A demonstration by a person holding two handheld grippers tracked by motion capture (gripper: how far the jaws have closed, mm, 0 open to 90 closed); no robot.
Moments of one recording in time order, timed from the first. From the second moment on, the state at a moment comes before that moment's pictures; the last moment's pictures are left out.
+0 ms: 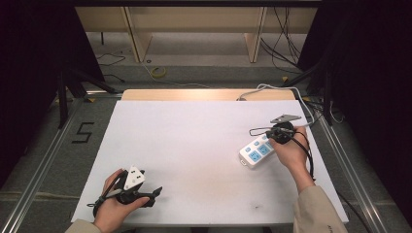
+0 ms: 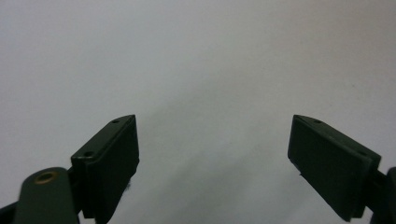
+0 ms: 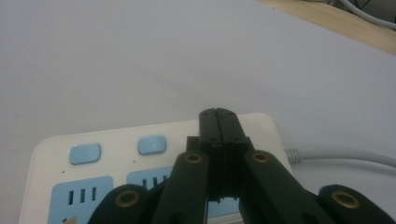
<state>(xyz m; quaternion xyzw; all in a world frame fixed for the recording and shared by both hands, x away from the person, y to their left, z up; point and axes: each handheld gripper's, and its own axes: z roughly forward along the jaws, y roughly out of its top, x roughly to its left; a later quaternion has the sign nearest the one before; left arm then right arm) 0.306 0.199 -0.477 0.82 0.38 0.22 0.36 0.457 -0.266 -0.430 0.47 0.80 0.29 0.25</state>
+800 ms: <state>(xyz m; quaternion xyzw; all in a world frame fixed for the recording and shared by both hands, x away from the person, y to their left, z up) 0.306 0.199 -0.477 0.82 0.38 0.22 0.36 0.472 -0.265 -0.431 0.48 0.80 0.27 0.23</state>
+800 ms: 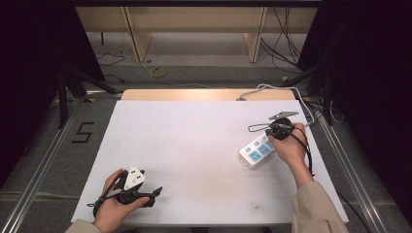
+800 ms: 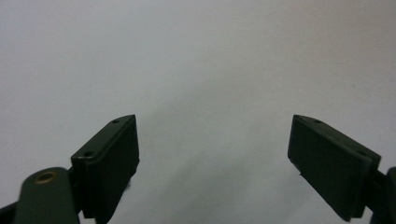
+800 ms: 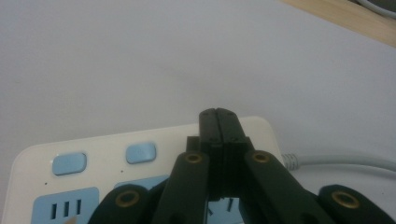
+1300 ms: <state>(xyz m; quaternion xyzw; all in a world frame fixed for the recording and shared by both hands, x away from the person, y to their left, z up) 0.306 0.199 -0.477 0.82 0.38 0.22 0.36 0.479 -0.264 -0.430 0.48 0.81 0.26 0.22</state>
